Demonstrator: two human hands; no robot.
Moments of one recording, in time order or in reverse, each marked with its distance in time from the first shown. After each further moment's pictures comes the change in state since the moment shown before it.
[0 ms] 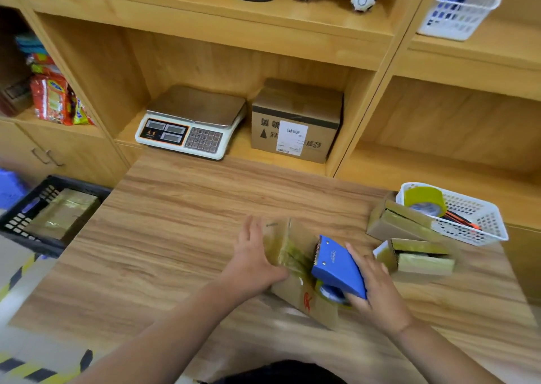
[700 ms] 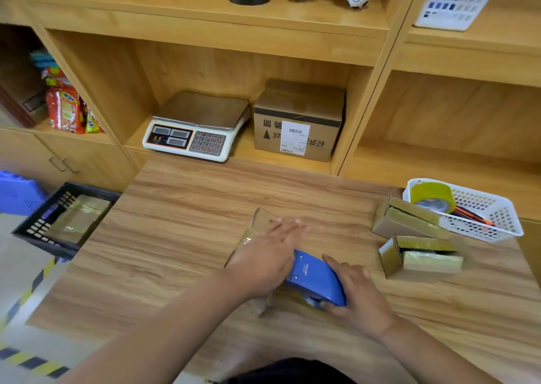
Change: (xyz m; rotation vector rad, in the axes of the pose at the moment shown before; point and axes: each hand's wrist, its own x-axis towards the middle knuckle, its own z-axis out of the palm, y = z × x) left_hand 0.001 0.033 -0.006 0.591 -0.107 0.589; right_hand 0.002 0.006 0.031 -0.039 -0.163 -0.034
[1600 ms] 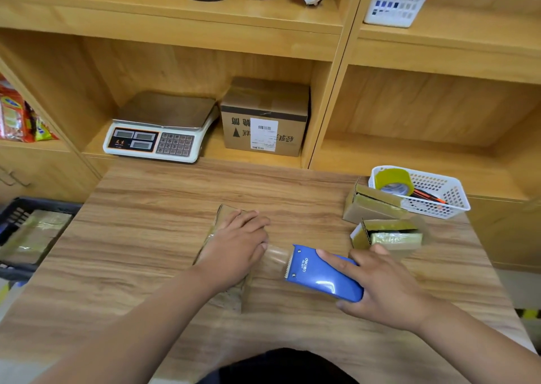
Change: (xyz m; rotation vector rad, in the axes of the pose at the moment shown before) left_hand -0.003 -0.021 0.012 0.121 0.115 0.036; right_hand -0.046 -0.028 -0.087 -0.517 0.078 -0.113
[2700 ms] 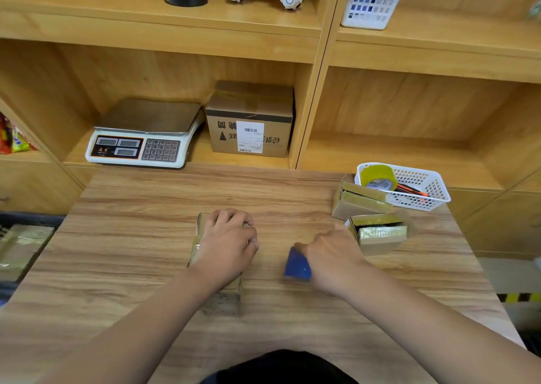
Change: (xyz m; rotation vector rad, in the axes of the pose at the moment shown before) left_hand 0.007 0.009 -0.001 -0.011 0.062 -0.166; right_hand 0.066 -0.039 -0.007 -0.275 -0.423 0.159
